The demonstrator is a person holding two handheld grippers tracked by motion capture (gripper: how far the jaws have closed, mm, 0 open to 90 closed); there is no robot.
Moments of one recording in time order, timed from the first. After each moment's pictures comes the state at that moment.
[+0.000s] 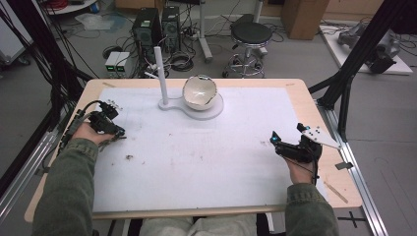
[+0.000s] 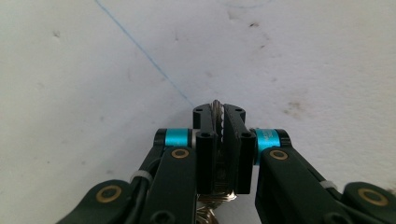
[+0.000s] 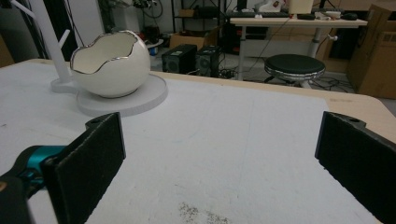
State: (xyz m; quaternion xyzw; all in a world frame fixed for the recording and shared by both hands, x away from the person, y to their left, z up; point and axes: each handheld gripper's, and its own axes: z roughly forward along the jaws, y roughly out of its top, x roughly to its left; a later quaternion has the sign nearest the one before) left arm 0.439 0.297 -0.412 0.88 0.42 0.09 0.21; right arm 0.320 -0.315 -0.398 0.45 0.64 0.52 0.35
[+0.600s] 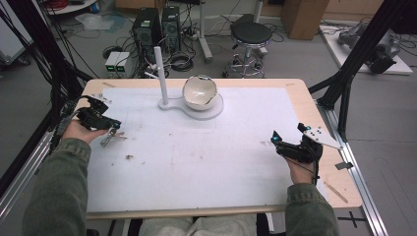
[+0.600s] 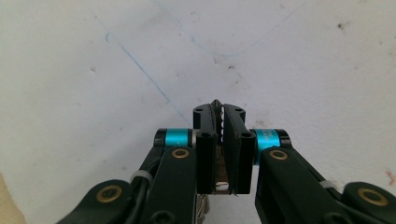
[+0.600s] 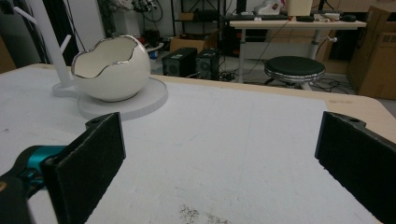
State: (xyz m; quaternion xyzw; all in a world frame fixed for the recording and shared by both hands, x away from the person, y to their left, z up) left arm 0.420 0.310 -0.375 0.85 0.42 0.12 0.29; right arm 0.319 -0.317 -0.397 0.45 0.63 0.52 0.34
